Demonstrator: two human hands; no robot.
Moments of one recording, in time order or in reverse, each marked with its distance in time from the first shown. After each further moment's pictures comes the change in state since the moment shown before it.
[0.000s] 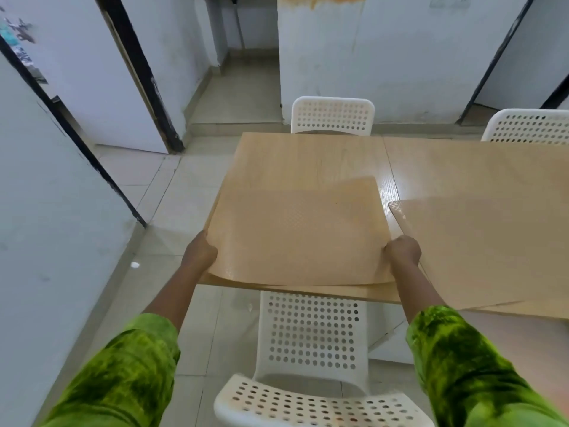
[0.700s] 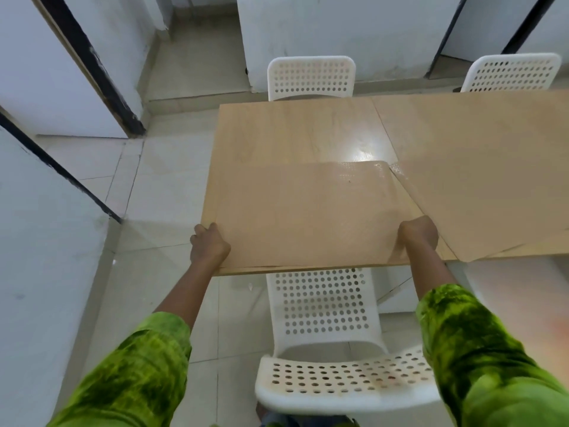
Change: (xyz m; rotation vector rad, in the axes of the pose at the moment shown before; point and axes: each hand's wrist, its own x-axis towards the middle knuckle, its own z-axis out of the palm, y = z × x) left_hand 0.033 -0.021 0.011 0.450 -0.097 0.088; right_hand -0.023 0.020 0.011 -0.269 0.189 0.209
